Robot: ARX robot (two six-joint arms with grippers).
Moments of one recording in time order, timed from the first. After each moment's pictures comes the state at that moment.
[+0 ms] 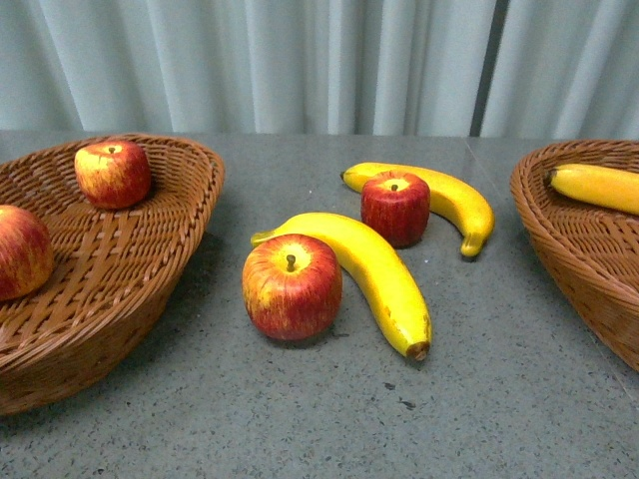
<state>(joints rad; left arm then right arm) 0.00 0.01 0.01 0.00 0.00 0.00 0.00 0.00 0.01 0.00 0.00 -0.01</state>
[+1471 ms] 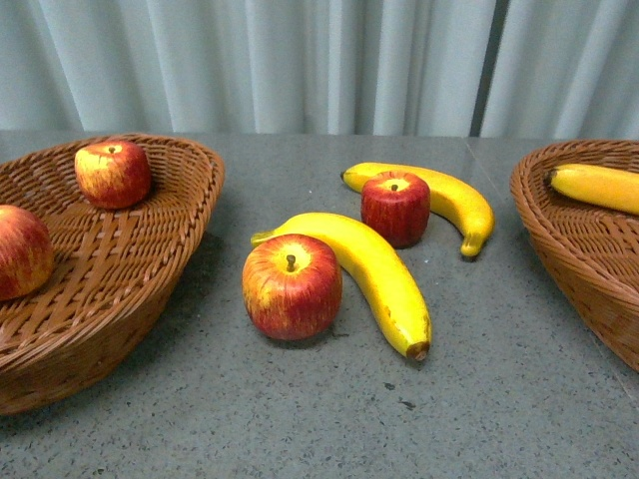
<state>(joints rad) 0.00 0.01 0.01 0.00 0.00 0.00 0.00 0.00 0.01 0.00 0.00 -0.01</state>
